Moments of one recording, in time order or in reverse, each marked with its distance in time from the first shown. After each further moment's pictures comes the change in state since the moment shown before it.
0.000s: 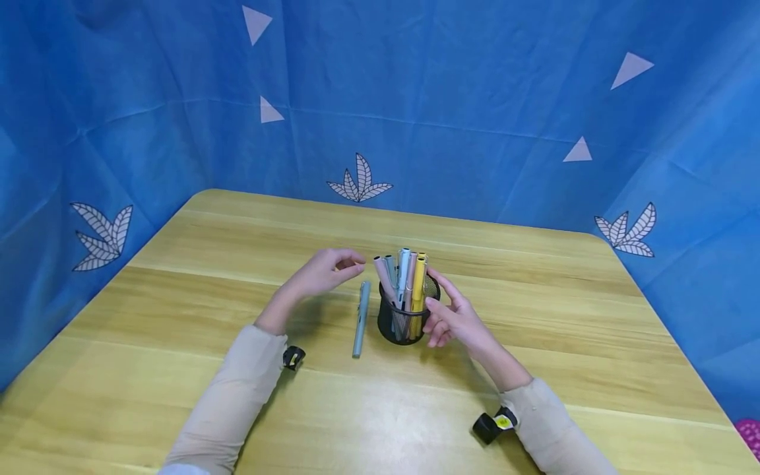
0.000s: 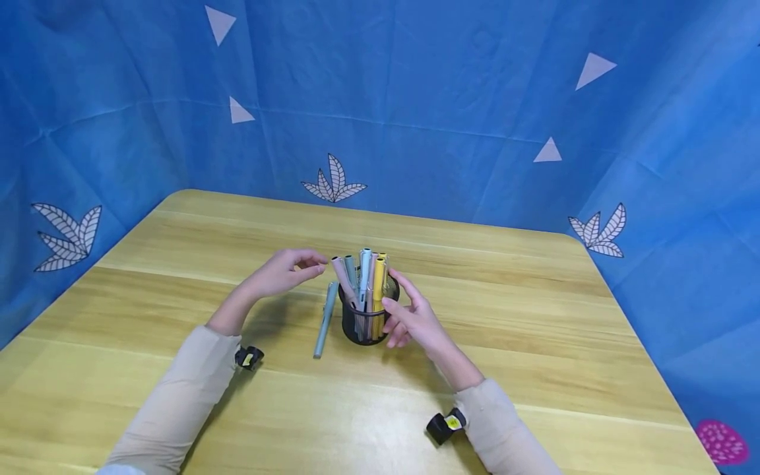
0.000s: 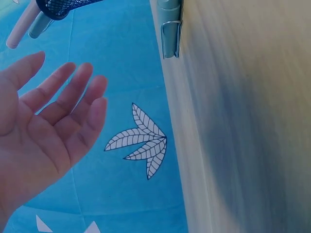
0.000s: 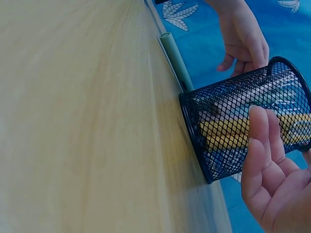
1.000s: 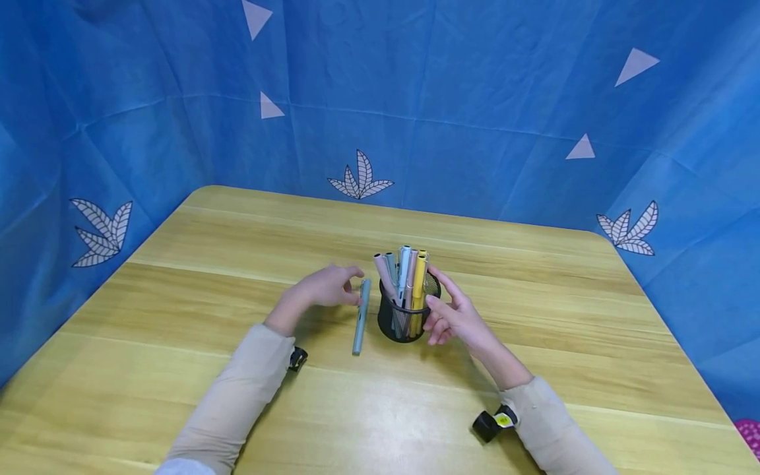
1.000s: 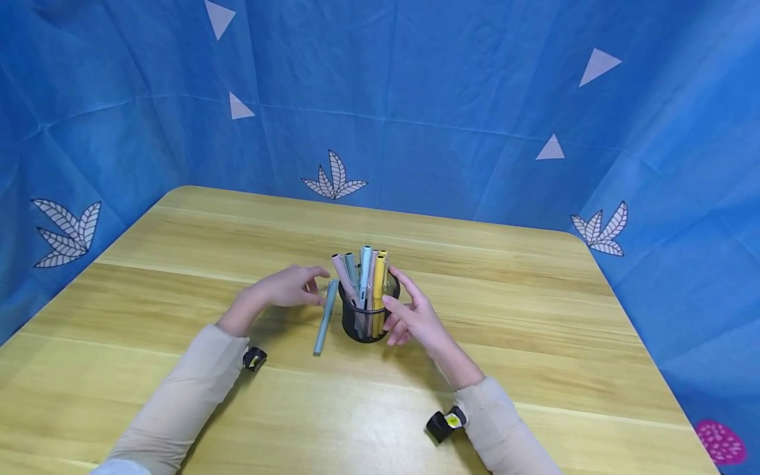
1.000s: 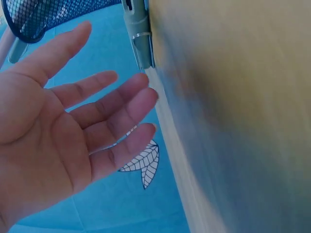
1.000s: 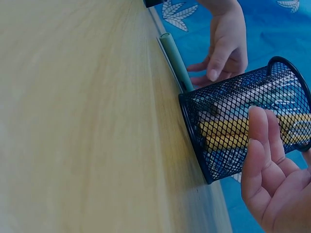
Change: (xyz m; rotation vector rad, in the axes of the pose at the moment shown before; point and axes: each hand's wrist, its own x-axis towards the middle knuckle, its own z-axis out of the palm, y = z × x) left_hand 0.003 -0.007 0.018 0.200 -0.258 -0.135; right_hand 0.000 -0.002 0.000 0.010 0.011 0.008
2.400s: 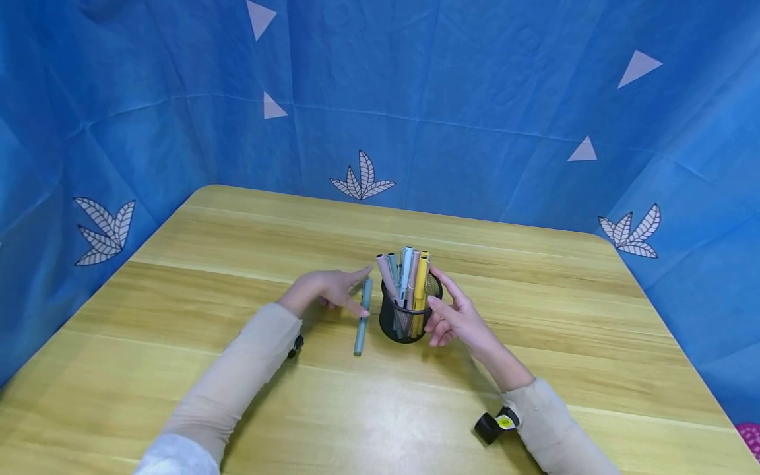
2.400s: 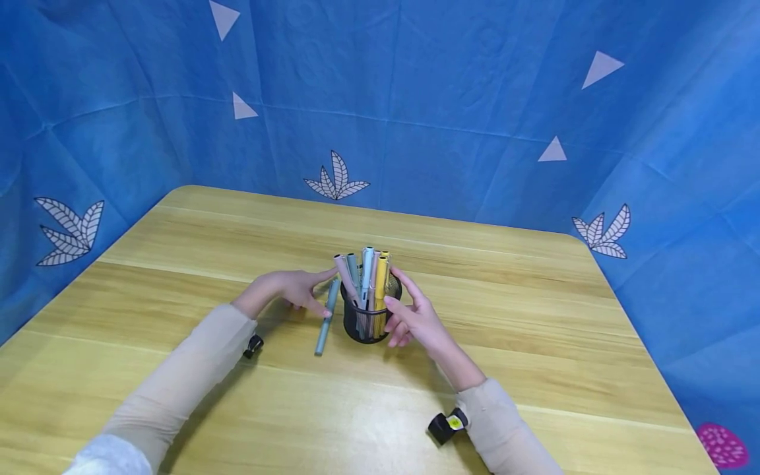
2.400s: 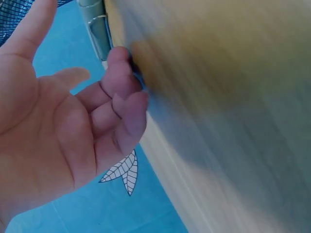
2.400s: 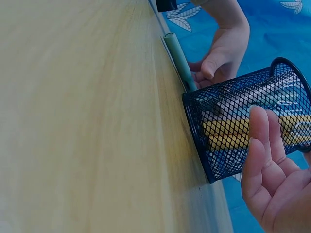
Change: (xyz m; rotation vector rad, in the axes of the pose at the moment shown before) left_hand 0.013 -0.001 -0.001 -0.044 -0.293 -0.239; right_hand 0.000 0.003 0.000 0.011 -0.014 -0.017
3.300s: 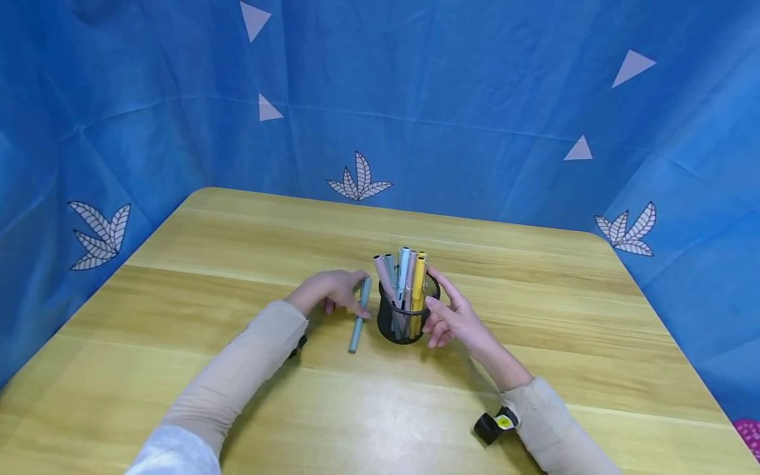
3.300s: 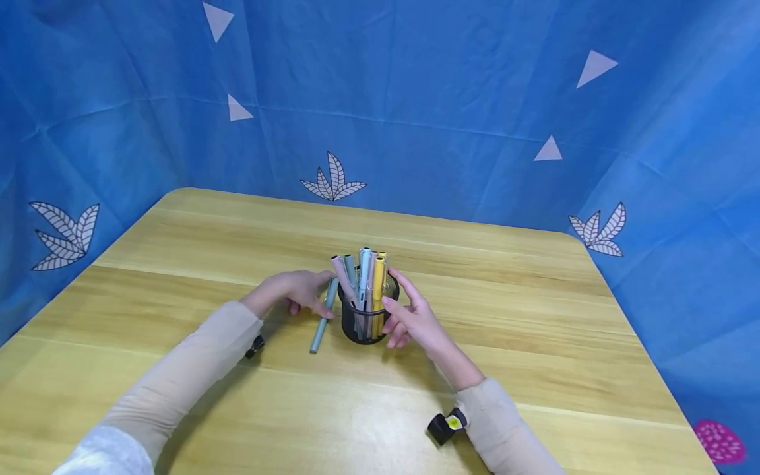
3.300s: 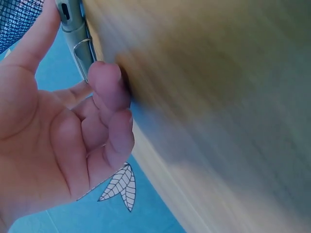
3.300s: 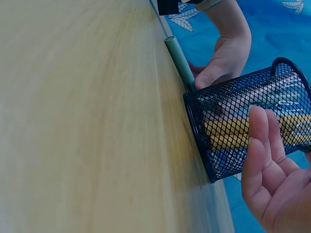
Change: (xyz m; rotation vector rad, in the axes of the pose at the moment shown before) left_hand 0.013 0.012 0.002 0.081 0.056 -0.101; right_hand -0.001 -0.002 0.000 -0.027 -0.002 0.008
